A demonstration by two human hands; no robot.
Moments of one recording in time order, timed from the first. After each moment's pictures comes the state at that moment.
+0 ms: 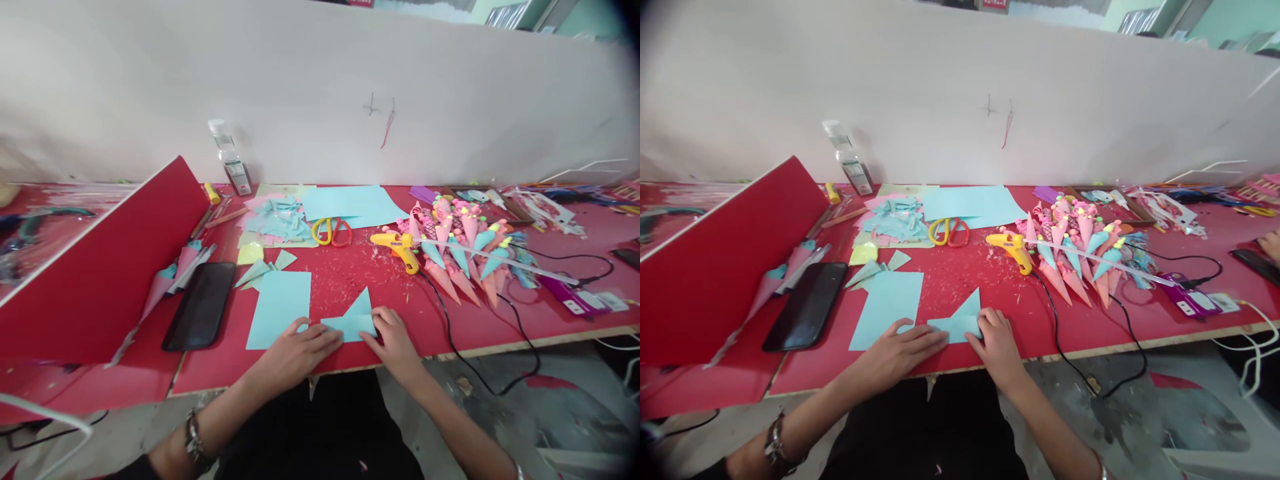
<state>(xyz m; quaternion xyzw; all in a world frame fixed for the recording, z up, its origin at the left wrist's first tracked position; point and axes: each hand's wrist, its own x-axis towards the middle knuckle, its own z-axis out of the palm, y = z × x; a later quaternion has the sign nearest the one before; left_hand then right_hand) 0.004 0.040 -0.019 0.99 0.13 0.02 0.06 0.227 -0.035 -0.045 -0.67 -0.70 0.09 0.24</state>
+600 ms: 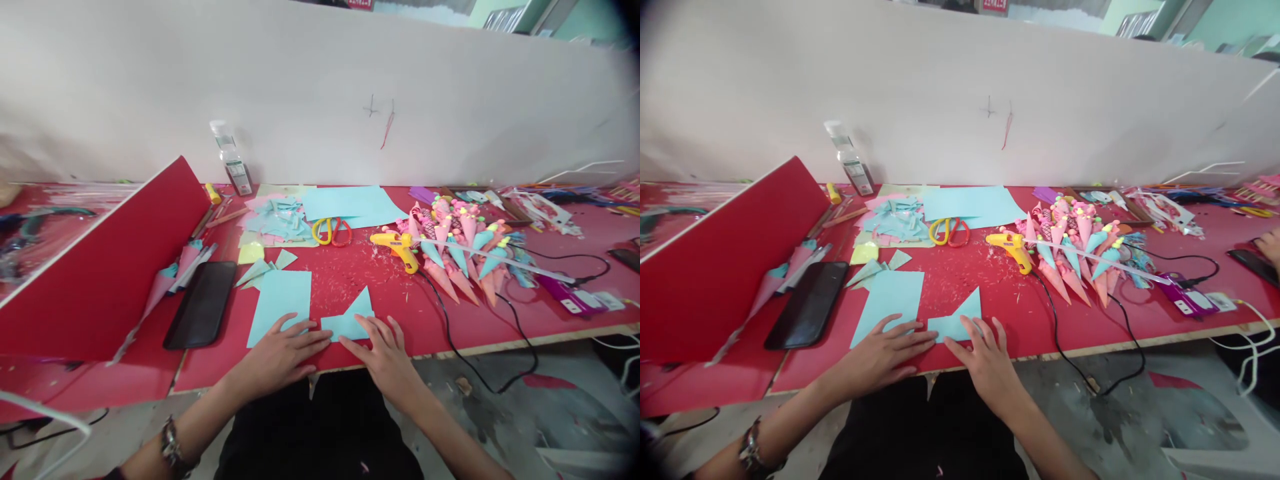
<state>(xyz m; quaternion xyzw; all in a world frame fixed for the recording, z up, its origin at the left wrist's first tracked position) -0.018 0.049 -0.019 0.99 0.14 0.05 0.07 0.206 -0.062 -0.040 -0.61 -0.78 -0.05 0.14</state>
